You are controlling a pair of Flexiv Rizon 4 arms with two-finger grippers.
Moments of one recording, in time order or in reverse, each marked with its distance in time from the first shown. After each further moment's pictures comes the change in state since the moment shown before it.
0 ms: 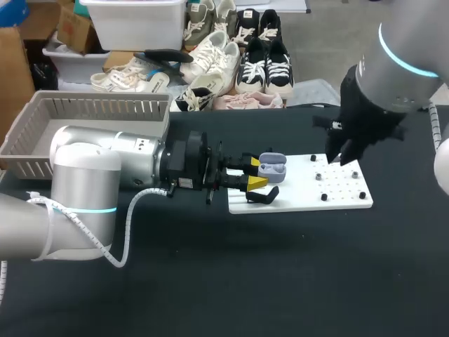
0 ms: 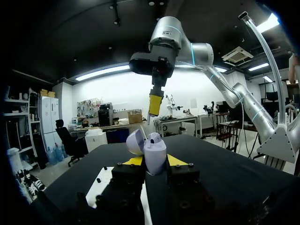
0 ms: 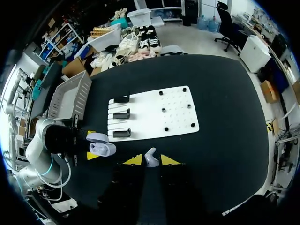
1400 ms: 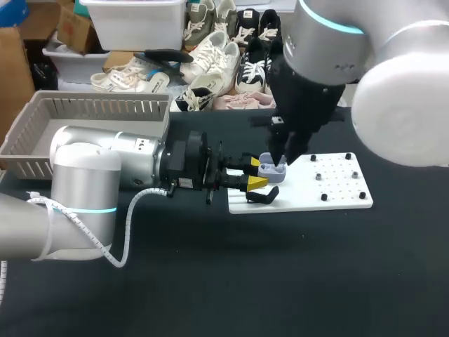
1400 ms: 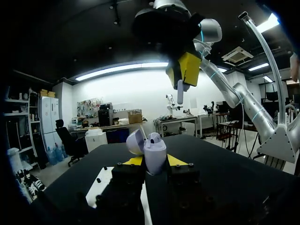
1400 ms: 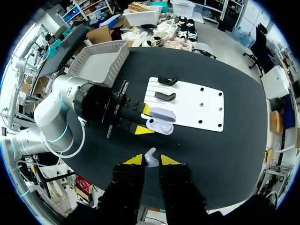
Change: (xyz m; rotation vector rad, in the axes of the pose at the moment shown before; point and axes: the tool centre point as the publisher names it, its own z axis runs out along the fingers) left arm 0.000 0.000 0.000 0.000 0.000 0.000; right arm 0.033 0.098 -0.025 -0.024 0.149 -0.293
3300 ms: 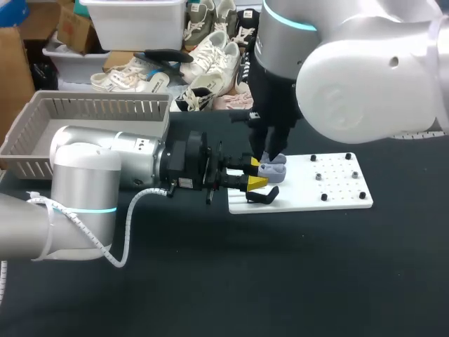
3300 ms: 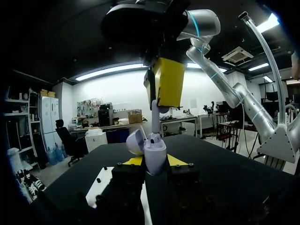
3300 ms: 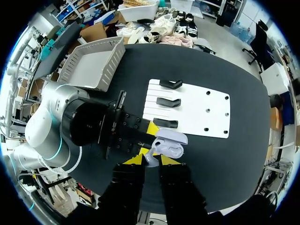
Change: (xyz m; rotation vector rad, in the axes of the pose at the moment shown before) left arm 0.000 0.000 0.000 0.000 0.000 0.000; right arm -0.035 0.010 0.032 0.024 0.048 0.032
